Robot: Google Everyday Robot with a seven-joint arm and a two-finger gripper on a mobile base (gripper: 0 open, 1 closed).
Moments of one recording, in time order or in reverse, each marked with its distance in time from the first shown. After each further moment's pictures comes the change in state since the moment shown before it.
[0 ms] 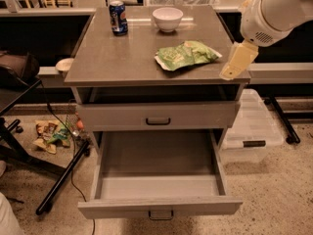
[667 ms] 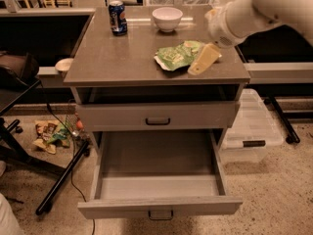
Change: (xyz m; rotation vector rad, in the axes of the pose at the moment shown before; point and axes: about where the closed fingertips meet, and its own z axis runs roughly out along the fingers) arm -0.051 -0.015 0.093 -0.058 -0.202 0.028
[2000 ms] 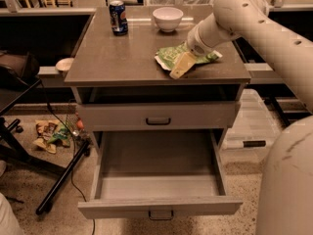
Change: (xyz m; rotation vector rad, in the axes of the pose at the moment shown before) arm 0.010 -0.011 0.121 -0.104 0.014 0.141
